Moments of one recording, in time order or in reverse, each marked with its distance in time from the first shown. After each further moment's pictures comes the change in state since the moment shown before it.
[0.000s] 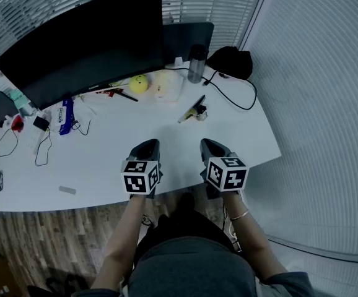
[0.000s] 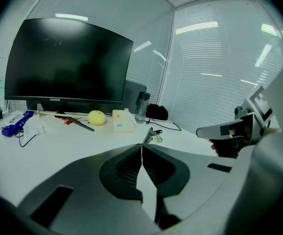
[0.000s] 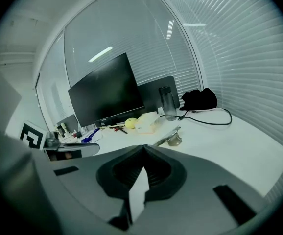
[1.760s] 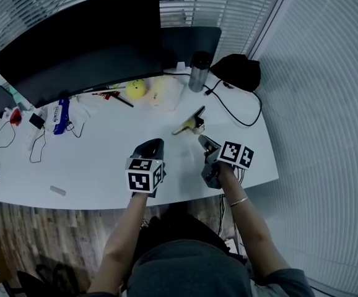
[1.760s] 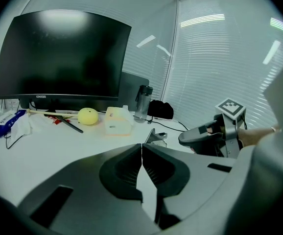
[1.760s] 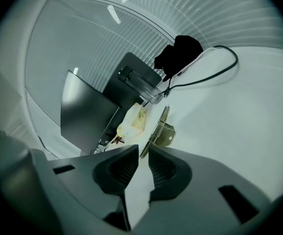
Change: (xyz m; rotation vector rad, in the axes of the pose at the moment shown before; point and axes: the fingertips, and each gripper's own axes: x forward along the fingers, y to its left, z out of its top) left arm 0.071 -0.014 0.015 -0.020 0.045 0.055; right arm 0.093 -0.082 0.006 0.563 0.156 0.219
